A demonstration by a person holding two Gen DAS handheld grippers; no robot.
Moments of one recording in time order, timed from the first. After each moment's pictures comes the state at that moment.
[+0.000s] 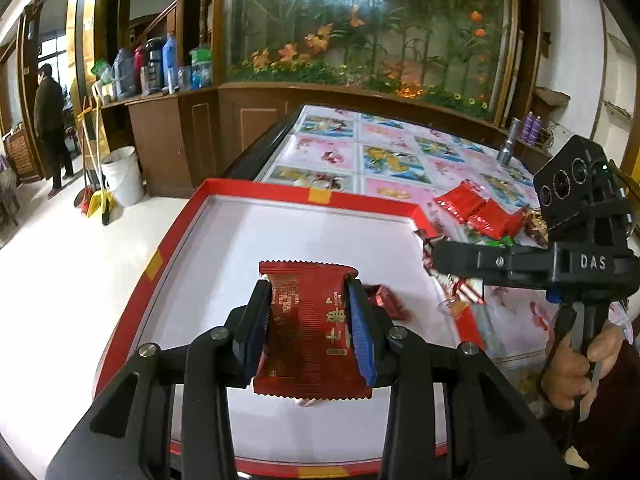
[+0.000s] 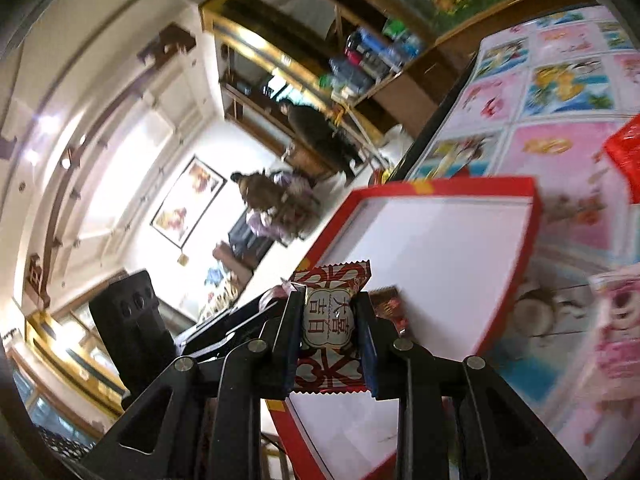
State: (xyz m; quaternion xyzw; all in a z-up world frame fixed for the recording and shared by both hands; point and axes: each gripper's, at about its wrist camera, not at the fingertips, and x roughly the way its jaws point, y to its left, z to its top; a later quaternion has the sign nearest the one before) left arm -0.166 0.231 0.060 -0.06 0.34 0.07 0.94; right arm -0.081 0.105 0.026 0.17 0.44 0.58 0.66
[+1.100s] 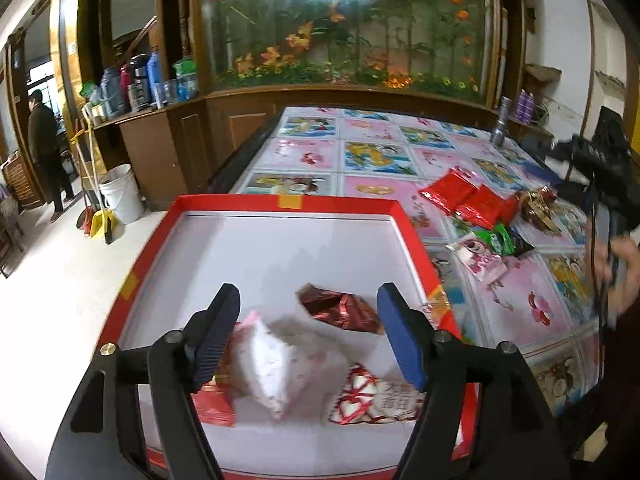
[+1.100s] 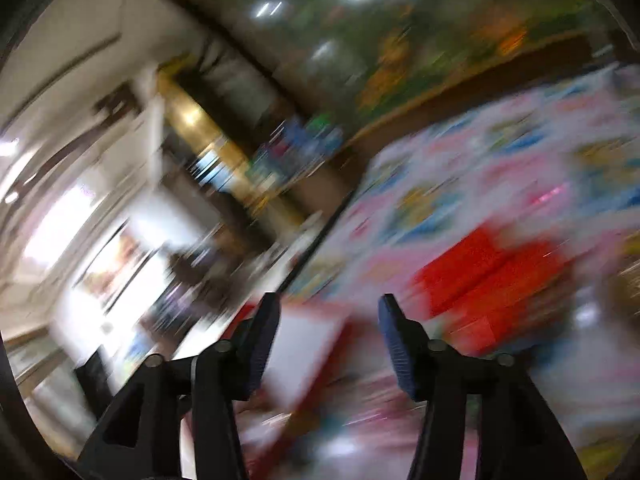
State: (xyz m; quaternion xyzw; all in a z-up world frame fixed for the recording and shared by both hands) left arm -0.152 0.194 0.065 -0.01 0.34 0.06 0.94; right arm -0.007 -0.093 0.076 0.22 0.31 0.34 0.86
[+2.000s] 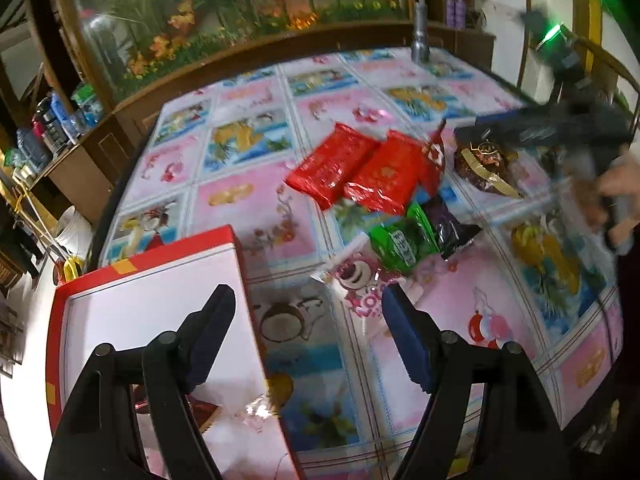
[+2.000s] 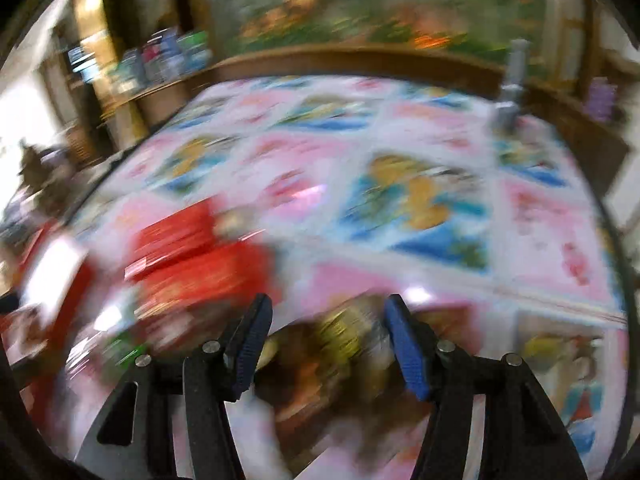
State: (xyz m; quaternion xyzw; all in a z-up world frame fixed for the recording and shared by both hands) left arm -0.052 0.057 0.054 0.12 0.44 -0.04 0.89; right arm 0.038 -0.116 0.050 -0.06 0.43 0.27 0.86
